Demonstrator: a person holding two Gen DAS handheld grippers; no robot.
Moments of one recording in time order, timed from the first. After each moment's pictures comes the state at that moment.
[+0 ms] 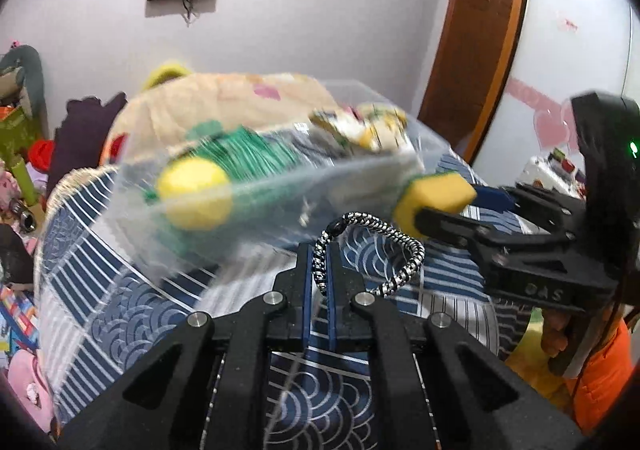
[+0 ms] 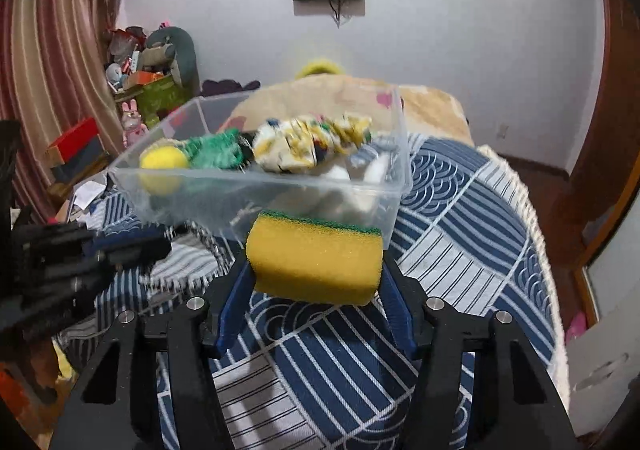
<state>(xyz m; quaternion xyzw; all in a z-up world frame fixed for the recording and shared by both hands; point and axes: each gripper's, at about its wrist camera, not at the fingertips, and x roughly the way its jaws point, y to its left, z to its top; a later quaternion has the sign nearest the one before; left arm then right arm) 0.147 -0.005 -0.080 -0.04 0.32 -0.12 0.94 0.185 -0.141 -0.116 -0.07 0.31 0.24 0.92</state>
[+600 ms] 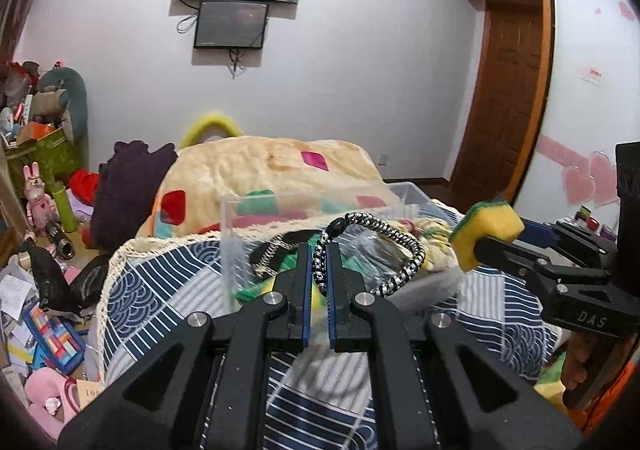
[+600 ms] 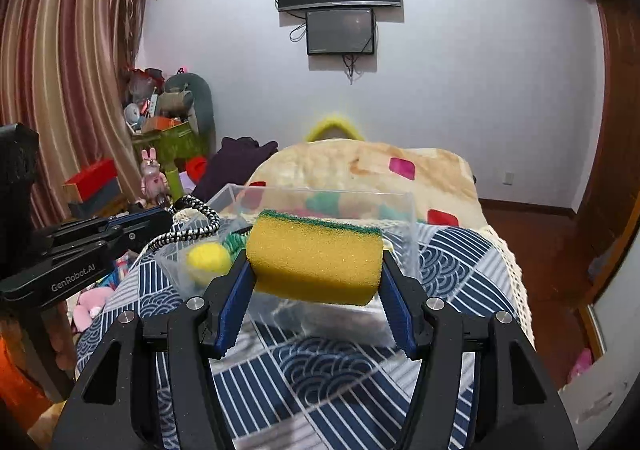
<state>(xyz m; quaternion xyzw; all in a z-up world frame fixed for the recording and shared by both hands) 0.153 0.042 -0.020 -0.06 0.23 -0.04 0.97 0.186 -0.120 -0.063 -0.05 0.23 0.26 0.94</state>
